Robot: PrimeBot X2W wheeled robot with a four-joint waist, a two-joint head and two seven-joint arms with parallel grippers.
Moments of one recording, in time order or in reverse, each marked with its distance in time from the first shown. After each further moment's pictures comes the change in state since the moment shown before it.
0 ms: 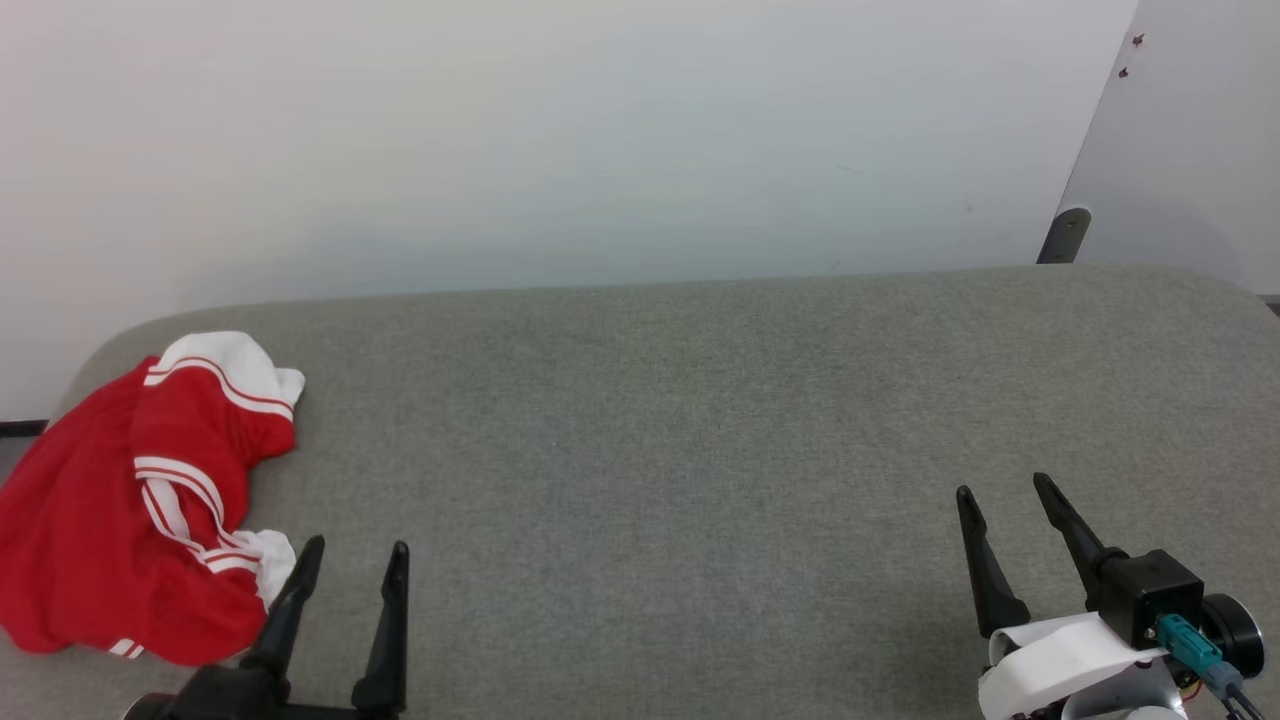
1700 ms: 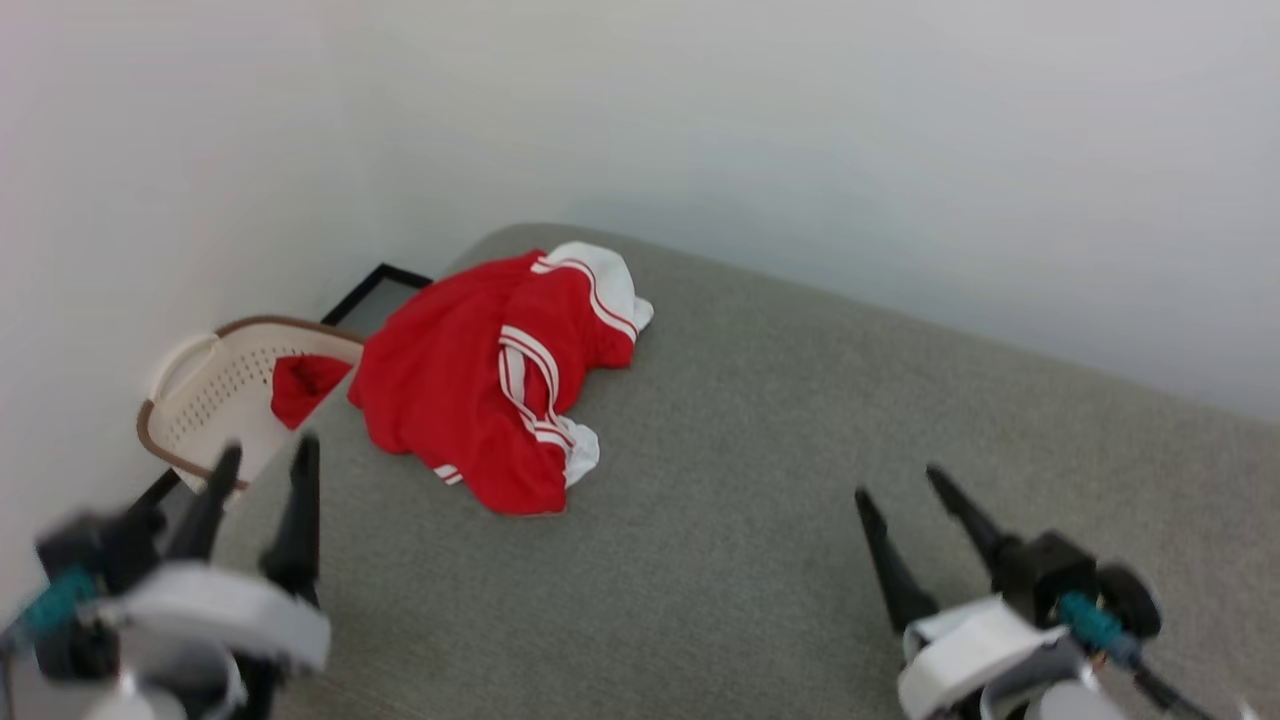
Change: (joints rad) left arm -0.188 0.071 0.089 0.067 -0.267 0.017 0.257; right arm -0.057 0.026 0.153 0.070 0.023 0.000 0.004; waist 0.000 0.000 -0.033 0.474
